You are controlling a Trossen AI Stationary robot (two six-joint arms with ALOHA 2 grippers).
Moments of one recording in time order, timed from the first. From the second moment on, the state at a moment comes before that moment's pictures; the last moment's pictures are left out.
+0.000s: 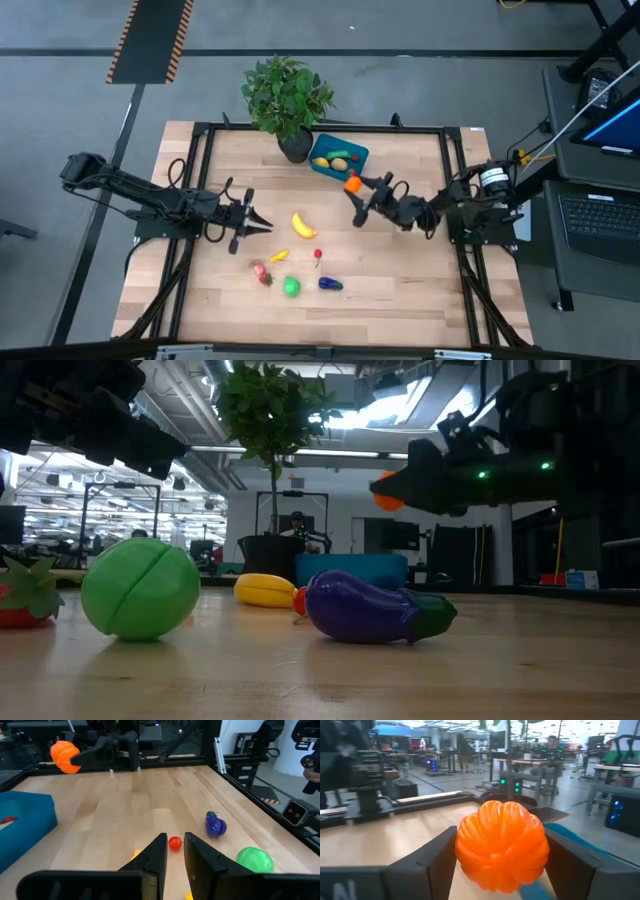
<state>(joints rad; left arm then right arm) -0.18 0.78 0.15 0.43 -0.04 -0.01 0.08 1.82 0.37 1.53 0.68 -0.04</state>
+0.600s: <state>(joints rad) -0.12 0.78 0.15 0.38 -0.04 -0.02 -0.12 1.82 0.42 1.45 0.57 -0.03</state>
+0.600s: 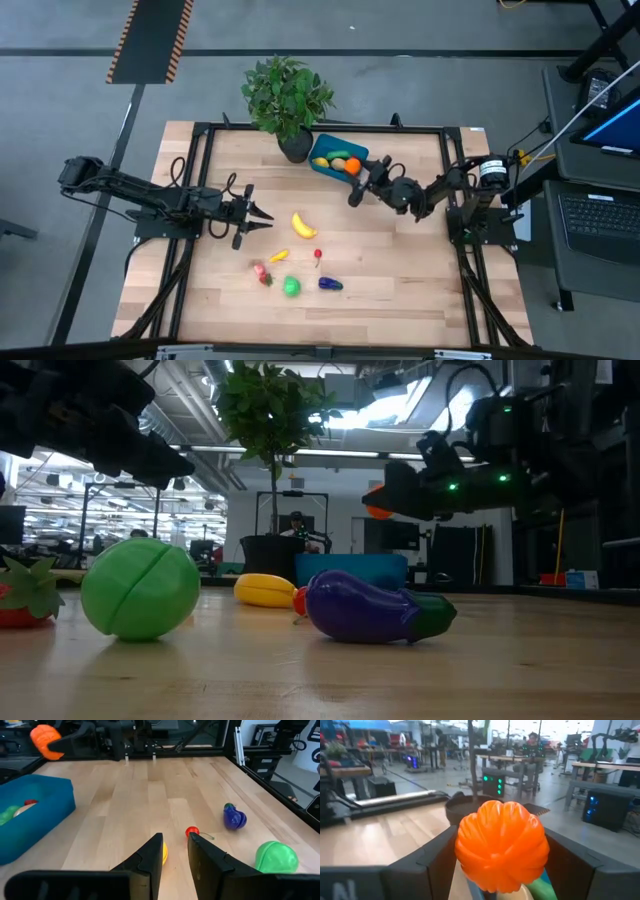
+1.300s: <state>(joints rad) -0.12 0.78 0.15 0.37 -0.04 -0.02 -0.26 1.77 0.74 0.73 0.27 -0.01</state>
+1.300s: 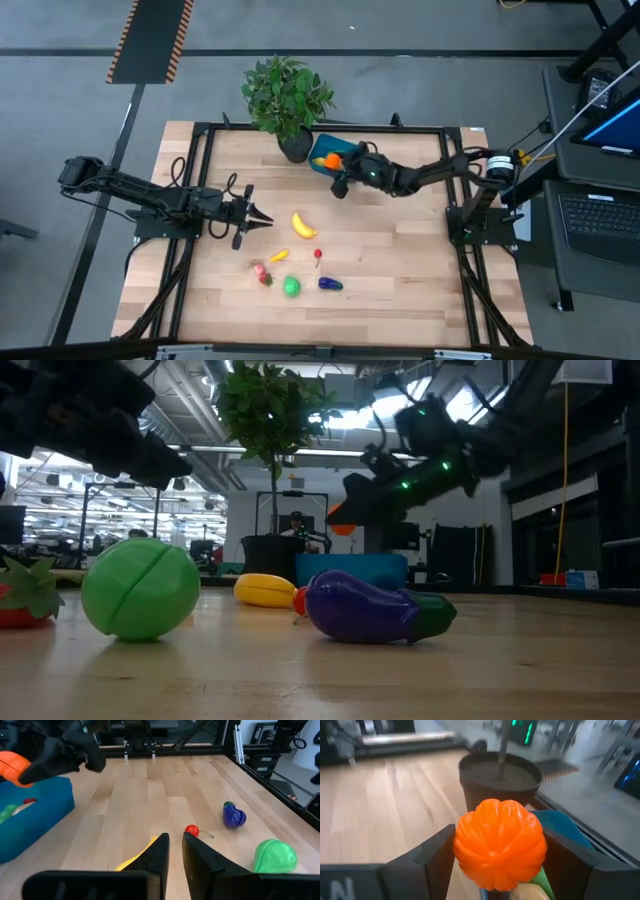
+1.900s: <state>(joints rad) -0.12 0.78 0.15 0.31 -0.04 -0.02 -0.38 1.67 1.14 -0.32 0.07 -0.09</state>
